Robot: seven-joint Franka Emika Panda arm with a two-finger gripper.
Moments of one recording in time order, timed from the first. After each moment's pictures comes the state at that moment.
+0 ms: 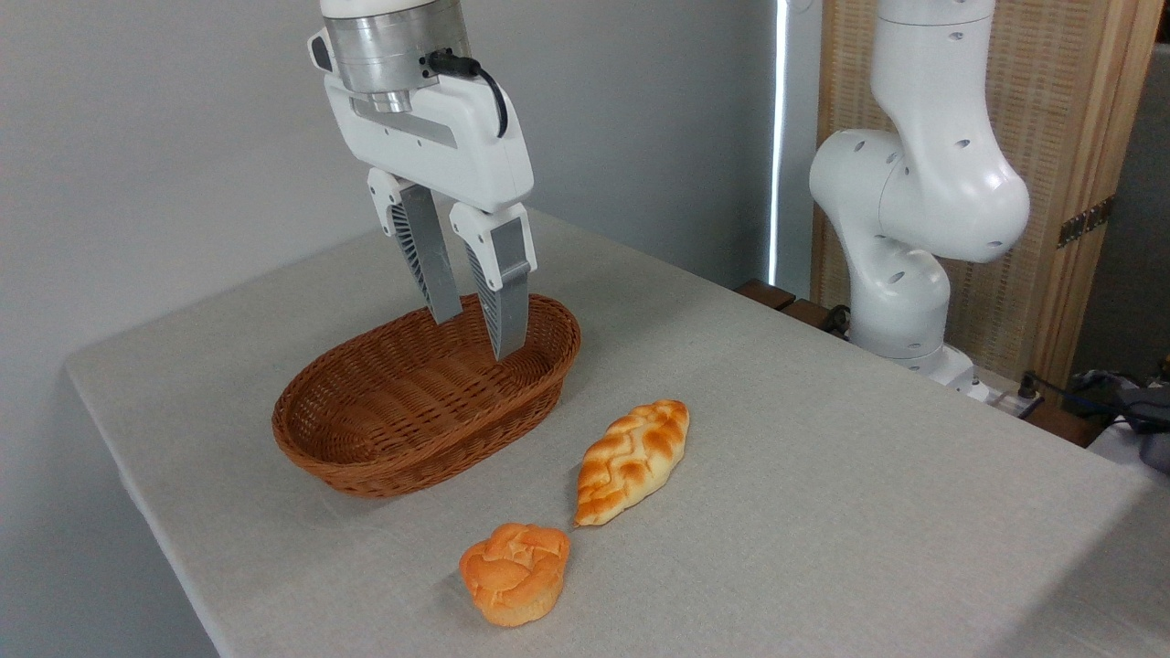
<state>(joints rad) -0.06 -0.02 -0.03 -1.65 0.01 1.62 0.66</state>
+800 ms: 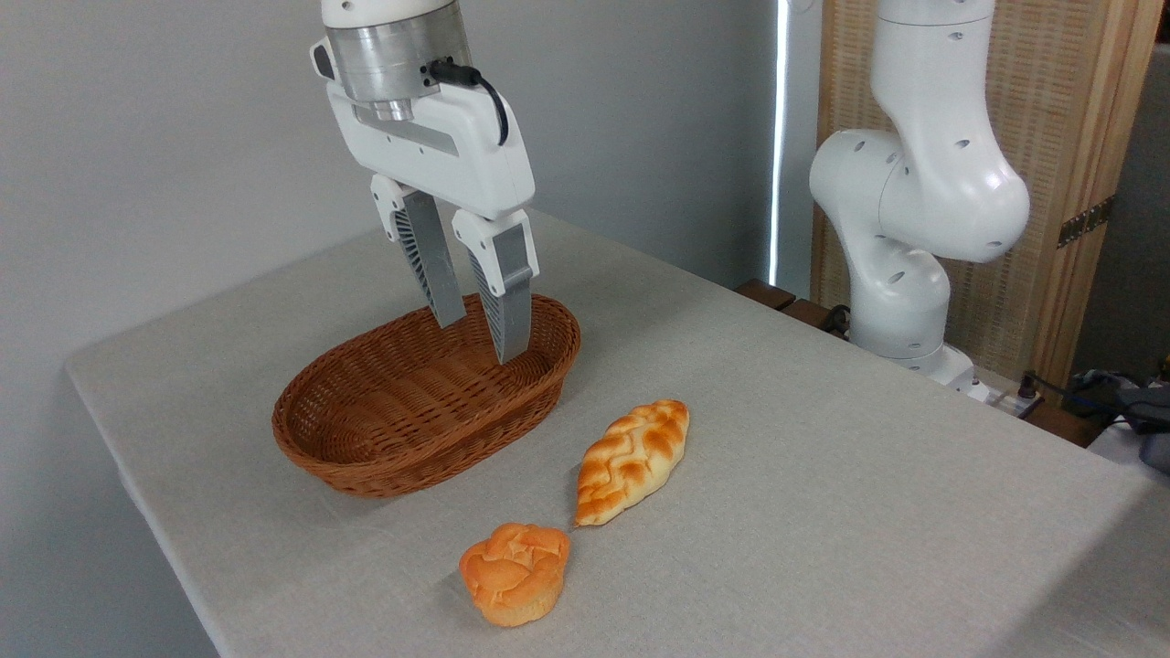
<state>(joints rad) -0.06 -0.02 -0.03 -1.66 0.01 1.62 0.66</state>
